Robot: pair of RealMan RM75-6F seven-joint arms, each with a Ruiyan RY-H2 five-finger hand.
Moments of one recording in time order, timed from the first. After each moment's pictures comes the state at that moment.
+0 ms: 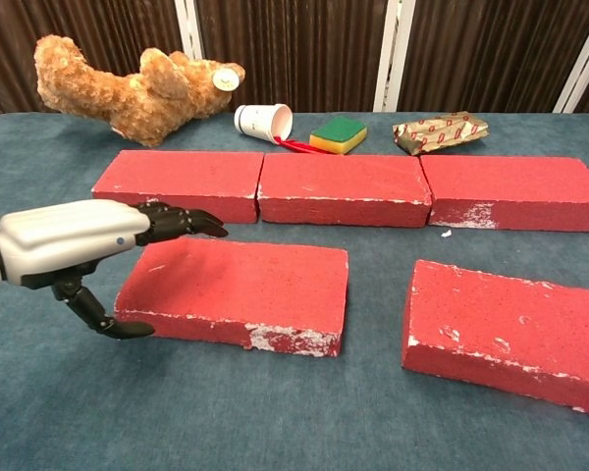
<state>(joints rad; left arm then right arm) -0.62 -1.42 -0.02 -1.52 1.68 0.94 0.03 0.08 -1.08 -0.06 -1.62 -1.71 1.51 0.02</state>
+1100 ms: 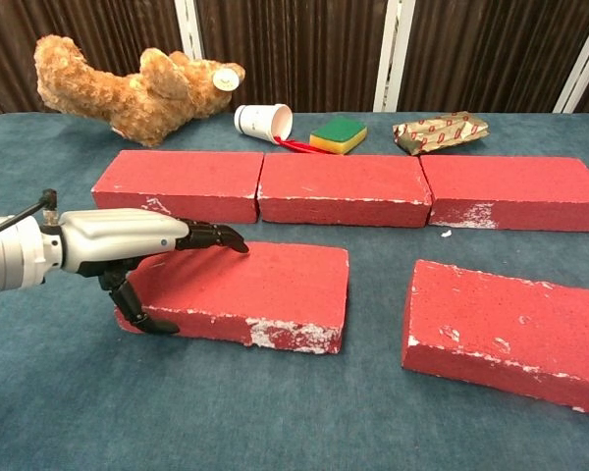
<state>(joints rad) -0.78 -1.44 -0.03 -1.48 1.51 0.74 -0.02 0.07 -1.08 -0.06 -1.63 -1.70 1.50 -0.01</state>
